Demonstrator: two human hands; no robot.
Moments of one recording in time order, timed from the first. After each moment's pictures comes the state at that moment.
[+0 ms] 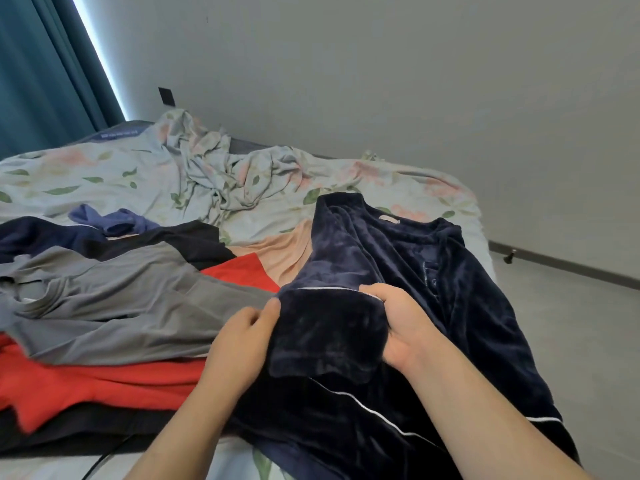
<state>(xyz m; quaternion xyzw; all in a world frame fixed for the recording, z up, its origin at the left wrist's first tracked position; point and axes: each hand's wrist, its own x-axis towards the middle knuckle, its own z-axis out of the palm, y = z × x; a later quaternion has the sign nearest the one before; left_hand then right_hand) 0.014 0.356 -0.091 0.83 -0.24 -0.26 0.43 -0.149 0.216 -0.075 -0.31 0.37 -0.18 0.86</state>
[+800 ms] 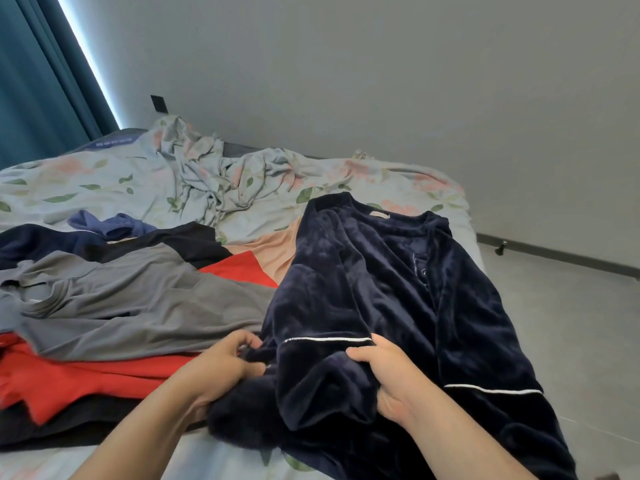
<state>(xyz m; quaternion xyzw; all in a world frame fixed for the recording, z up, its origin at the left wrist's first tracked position) 0.025 0.413 -0.109 0.75 -0.27 -0.47 0.39 -0.188 0.276 -0.121 -0.35 0.47 -0.18 0.79</state>
